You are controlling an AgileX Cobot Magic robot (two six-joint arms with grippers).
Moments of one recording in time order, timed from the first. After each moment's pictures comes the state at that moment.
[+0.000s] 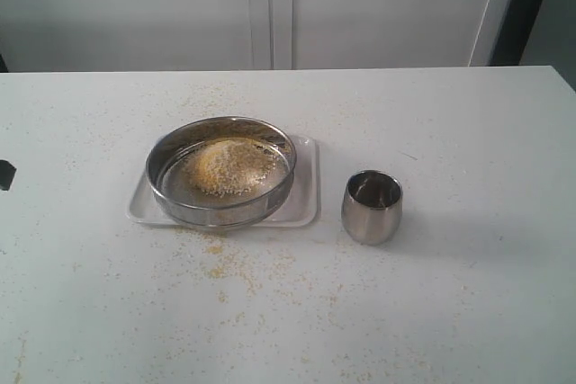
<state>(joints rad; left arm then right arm) -0.18 1.21 -0.85 0.23 0.80 -0.20 0.16 0.01 0.00 0.02 0.34 0.08</state>
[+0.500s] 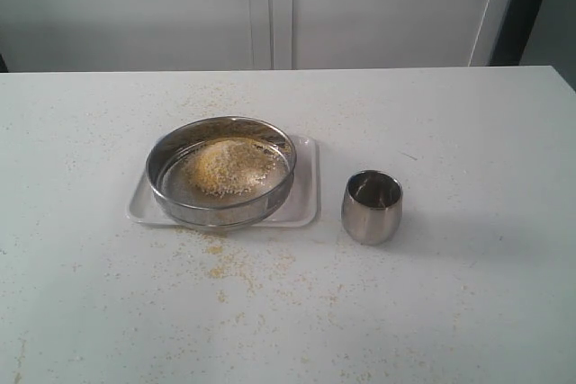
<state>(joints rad) -0.15 1.21 -0.85 0.27 0.87 -0.20 0.16 0.01 0.00 0.02 0.34 0.08</state>
